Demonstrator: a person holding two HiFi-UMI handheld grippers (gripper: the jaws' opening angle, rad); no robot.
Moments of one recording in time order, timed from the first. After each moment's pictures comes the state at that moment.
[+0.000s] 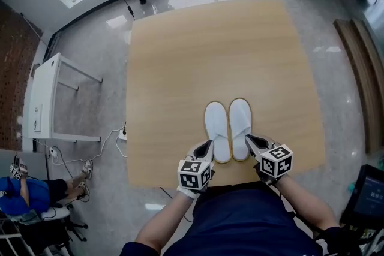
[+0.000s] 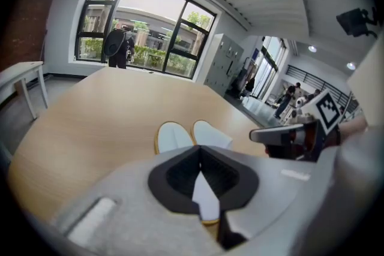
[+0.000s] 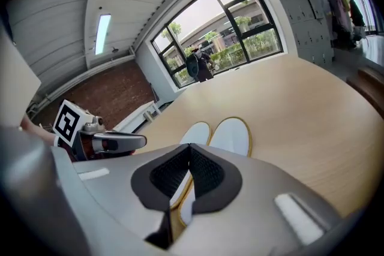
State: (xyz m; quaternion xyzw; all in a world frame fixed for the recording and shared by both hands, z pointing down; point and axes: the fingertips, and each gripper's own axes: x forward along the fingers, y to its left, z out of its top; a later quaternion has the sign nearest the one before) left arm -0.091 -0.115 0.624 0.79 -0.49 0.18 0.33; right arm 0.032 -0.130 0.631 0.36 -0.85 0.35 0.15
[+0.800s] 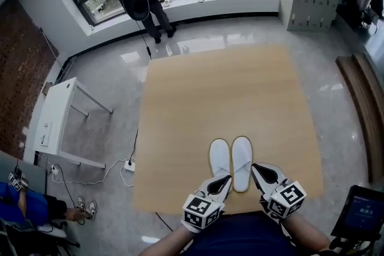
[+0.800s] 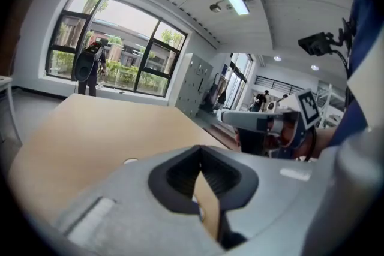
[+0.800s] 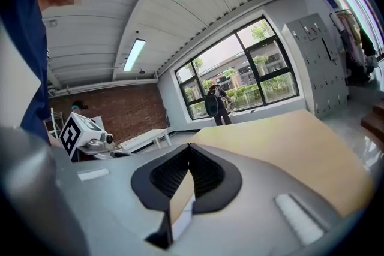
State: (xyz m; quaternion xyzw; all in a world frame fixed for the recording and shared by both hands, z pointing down) left arm -0.022 -0.098 0.502 0.87 -0.40 0.10 0.26; right arm 0.037 -0.136 0.463 0.37 -0.90 0.21 0.03
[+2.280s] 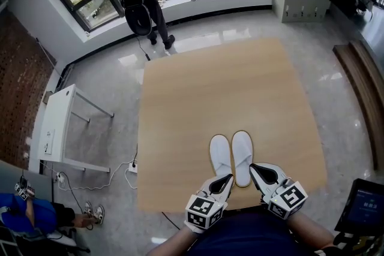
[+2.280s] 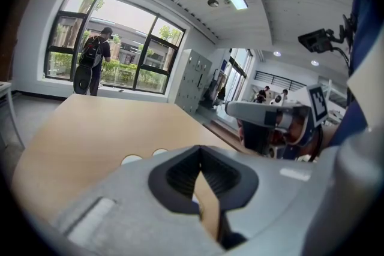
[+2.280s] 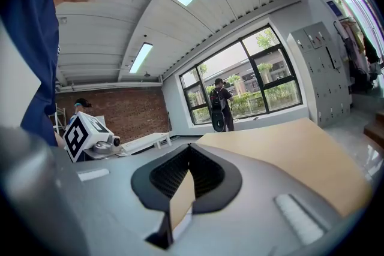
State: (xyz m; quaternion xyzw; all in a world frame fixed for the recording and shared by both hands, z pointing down) left arm -0.014 -0.091 0.506 0.87 -0.40 0.12 0.26; right arm 0.037 -0.120 0.451 0.36 -0.92 0.16 0.01
